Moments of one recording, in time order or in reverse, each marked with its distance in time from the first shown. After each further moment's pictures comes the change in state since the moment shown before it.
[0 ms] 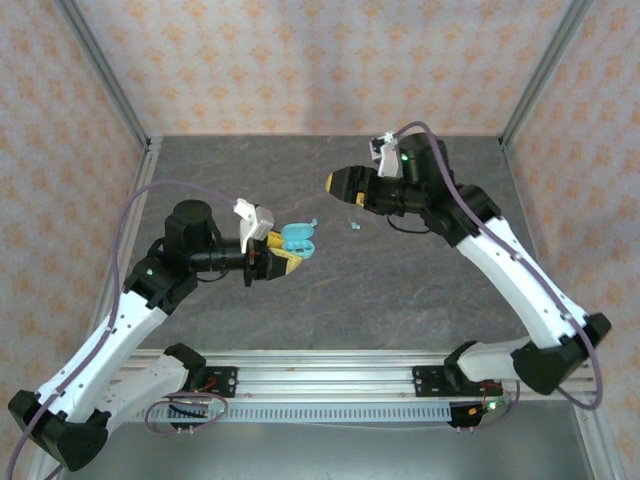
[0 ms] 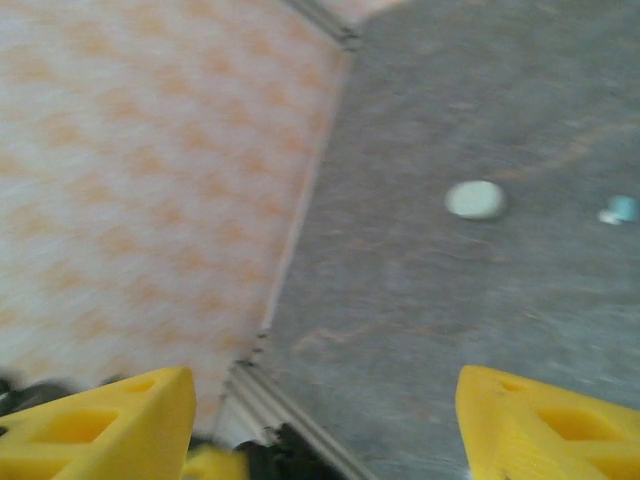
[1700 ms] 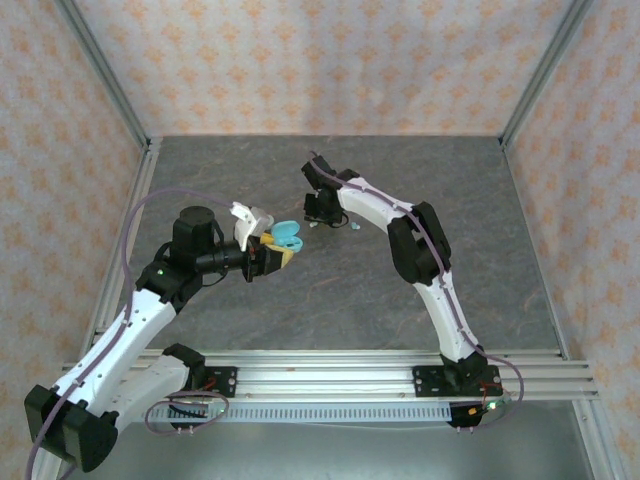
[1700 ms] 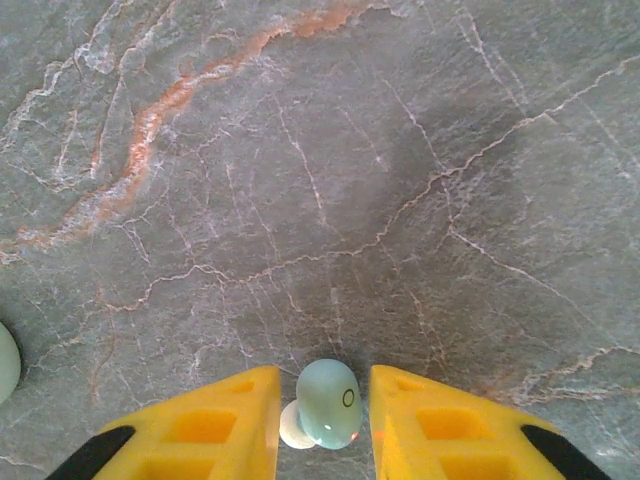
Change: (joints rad) left arm 0.102 0.027 -0.152 0.074 -0.095 -0.007; right arm 0.027 1.007 0.441 -0.061 0.304 -0.068
